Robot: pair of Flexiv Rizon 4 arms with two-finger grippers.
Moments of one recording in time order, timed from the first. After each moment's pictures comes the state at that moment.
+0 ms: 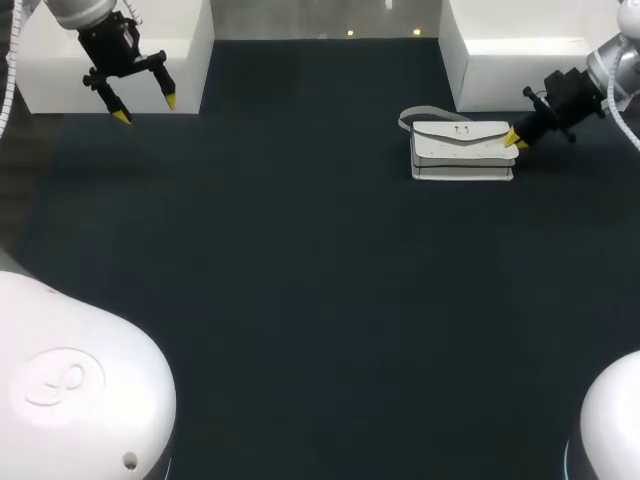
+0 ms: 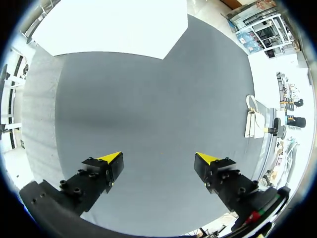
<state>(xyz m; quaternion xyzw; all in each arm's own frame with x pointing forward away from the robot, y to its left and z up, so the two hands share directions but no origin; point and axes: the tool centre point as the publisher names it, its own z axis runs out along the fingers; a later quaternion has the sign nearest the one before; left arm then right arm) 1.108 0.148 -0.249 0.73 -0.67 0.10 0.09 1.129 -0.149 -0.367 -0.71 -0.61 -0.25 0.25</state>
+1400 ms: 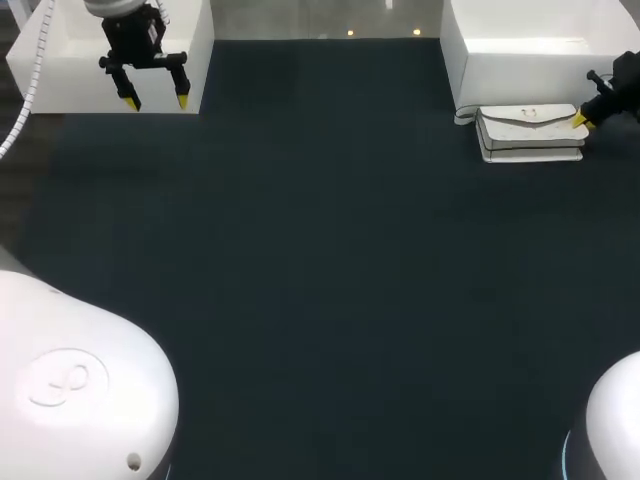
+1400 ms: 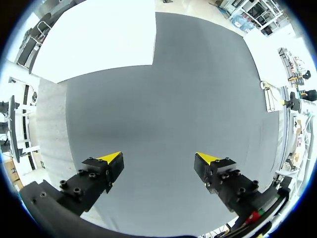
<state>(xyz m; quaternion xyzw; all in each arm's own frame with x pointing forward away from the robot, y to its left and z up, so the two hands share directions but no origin) 1.111 0.130 -0.237 0.68 -0.73 0.06 0.02 1.182 -0.295 -0.363 -0.77 -0.57 -0.25 0.14</state>
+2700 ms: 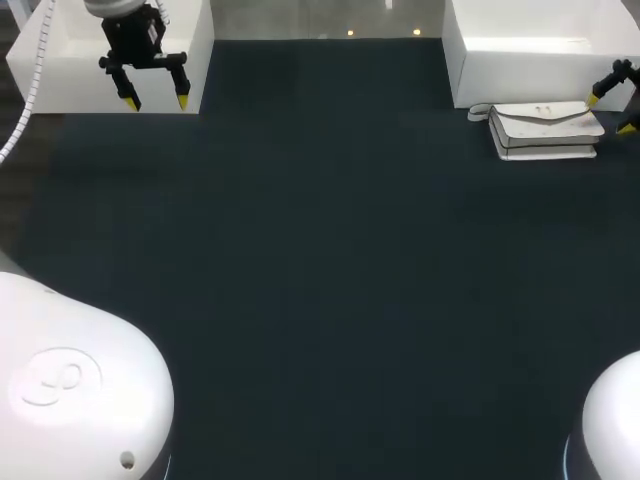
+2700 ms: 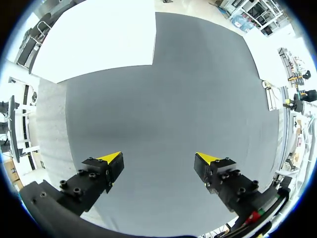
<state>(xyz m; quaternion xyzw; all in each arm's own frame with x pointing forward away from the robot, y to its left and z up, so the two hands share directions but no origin) 1.111 0.130 -0.237 0.68 -0.73 0.06 0.02 1.172 -0.337 -0.336 -0.79 -0.55 -0.24 0.12</state>
